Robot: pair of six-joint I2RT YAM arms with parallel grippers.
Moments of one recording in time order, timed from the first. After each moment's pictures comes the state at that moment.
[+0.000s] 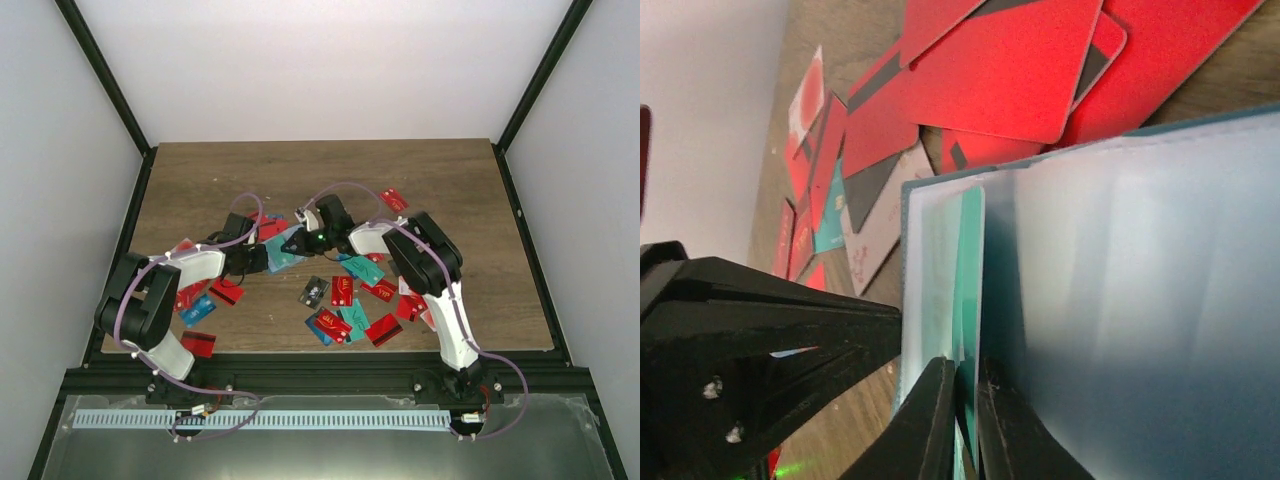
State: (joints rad) left arm -0.36 1.62 0.76 -0.20 0.12 -0.47; right arm 0.65 2.23 1.33 0.21 -0.74 0.64
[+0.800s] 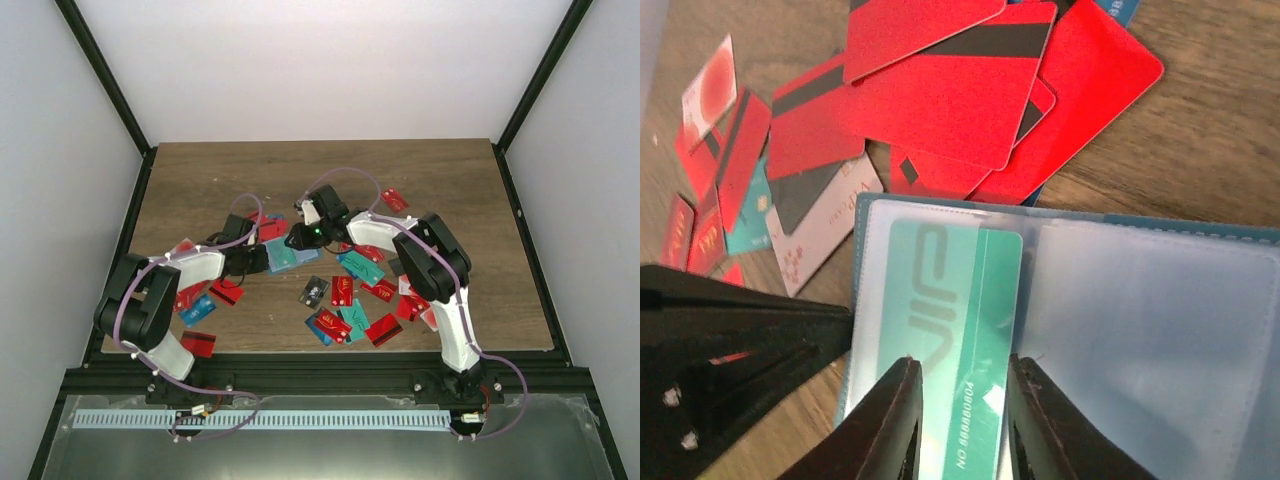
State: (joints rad) left arm -0.36 1.62 0.75 -0.17 0.12 -0.47; right arm 0.67 2.14 1.44 -0.16 -0.50 0.44
